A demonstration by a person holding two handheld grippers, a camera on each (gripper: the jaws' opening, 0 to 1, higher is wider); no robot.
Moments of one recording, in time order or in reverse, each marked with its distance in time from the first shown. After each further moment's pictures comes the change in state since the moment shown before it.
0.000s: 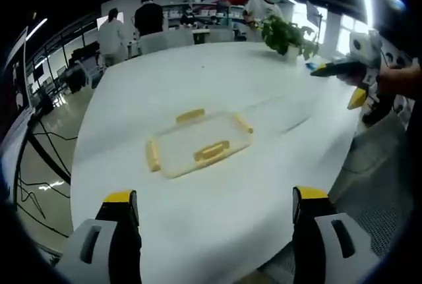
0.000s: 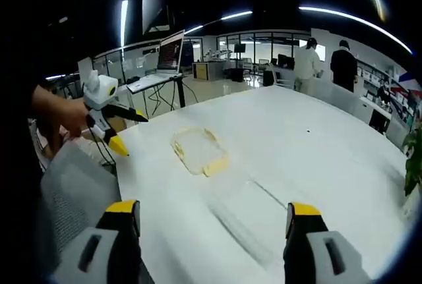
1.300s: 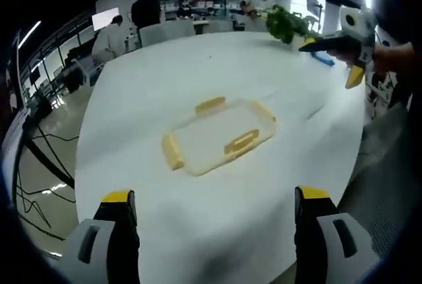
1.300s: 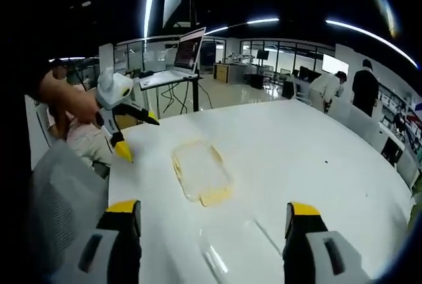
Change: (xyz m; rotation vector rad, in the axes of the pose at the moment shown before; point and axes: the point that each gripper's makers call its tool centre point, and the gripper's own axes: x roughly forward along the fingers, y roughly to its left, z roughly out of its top) left arm 0.018 0.039 -0.007 0.045 0.061 -0.008; right arm 0.056 -0.006 0.044 -0.155 -0.006 0.087
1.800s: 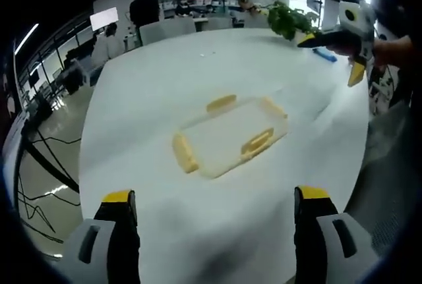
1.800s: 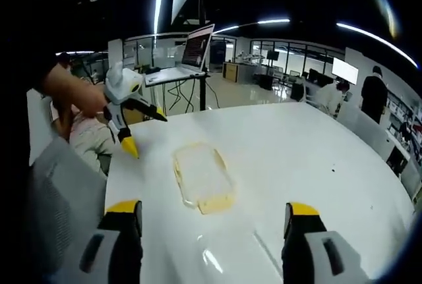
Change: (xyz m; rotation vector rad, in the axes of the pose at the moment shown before) left arm 0.007 0.023 0.001 0.013 0.018 0.011; right arm 0.017 -0.004 0.007 -0.047 0.012 0.045
